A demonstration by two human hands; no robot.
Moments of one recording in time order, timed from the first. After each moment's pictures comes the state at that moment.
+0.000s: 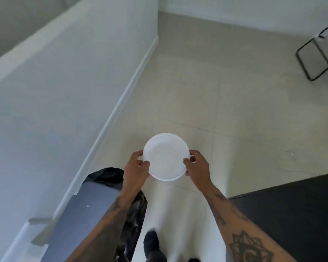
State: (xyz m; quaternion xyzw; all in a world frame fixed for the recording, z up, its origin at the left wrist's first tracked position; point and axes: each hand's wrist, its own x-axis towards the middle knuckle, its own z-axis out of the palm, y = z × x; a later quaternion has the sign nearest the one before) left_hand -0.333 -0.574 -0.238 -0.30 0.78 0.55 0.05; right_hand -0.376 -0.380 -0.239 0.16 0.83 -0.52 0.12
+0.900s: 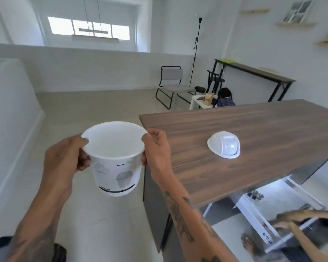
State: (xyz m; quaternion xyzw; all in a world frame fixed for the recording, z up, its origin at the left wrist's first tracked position) left_hand -0.040 -0.346 0.073 -0.01 0.67 0.74 -0.04; right_hand 0.002 -0.161 0.067 0.18 0.65 -0.71 -0.21
